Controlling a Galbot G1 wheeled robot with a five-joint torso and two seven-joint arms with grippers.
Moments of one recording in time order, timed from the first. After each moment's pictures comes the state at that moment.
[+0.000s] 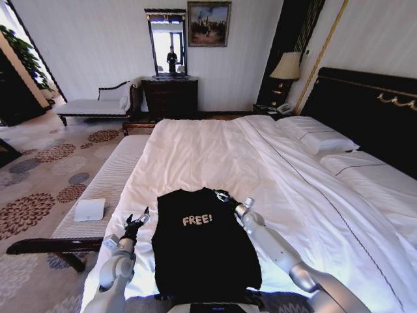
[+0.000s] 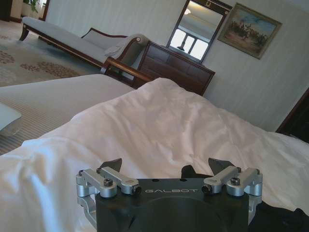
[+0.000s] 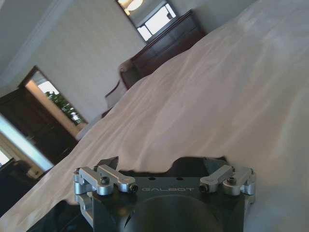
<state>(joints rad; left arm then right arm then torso) 1.45 -1.40 -0.68 -1.85 -0.66 0.12 -0.04 -0.67 1.20 -0.02 0.98 1.12 0.02 -0.31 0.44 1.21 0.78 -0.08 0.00</state>
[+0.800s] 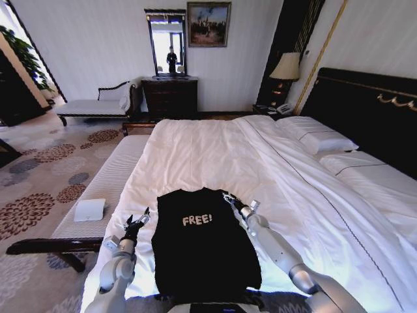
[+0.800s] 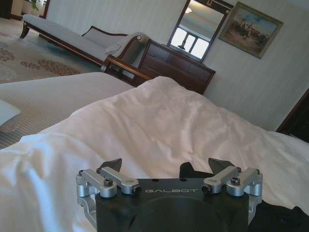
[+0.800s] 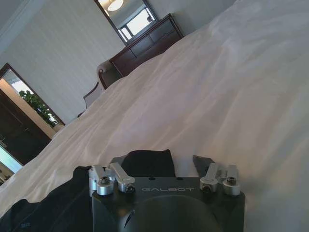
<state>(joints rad) 1.45 -1.40 -0.67 -1.84 -0.66 0.12 -0.05 -0.69 1.20 0.05 0.91 1.06 0.03 -0.31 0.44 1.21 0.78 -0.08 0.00</state>
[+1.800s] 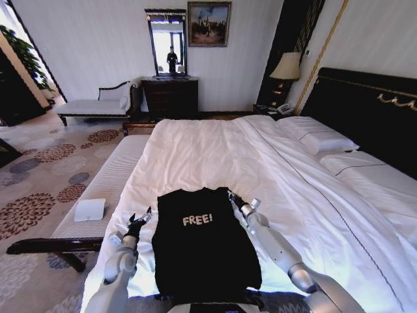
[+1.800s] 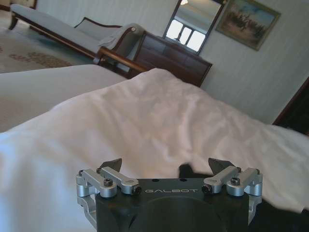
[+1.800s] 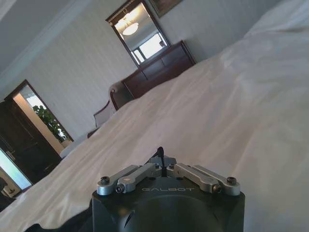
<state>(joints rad) 1.27 -1.35 -0.60 -1.68 -0.69 0.14 -0.07 -0.72 1.18 0.10 1.01 1.03 0.08 -0.32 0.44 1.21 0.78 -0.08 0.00</state>
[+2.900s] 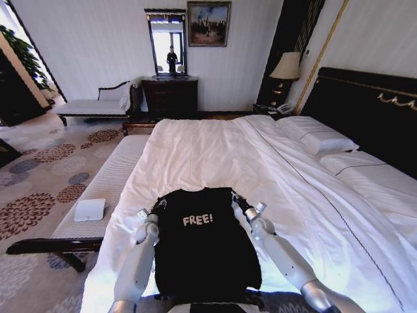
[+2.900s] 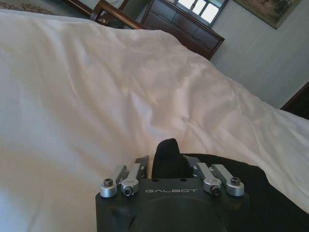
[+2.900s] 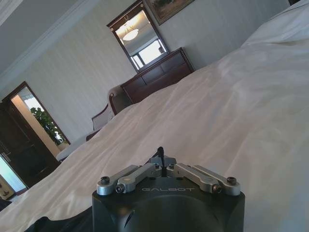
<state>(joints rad) 0.95 -1.46 -0.51 -1.26 -0.68 0.14 -0.07 -0.83 1.15 0.12 1.16 1.01 0.11 -0.26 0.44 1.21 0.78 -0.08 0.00</state>
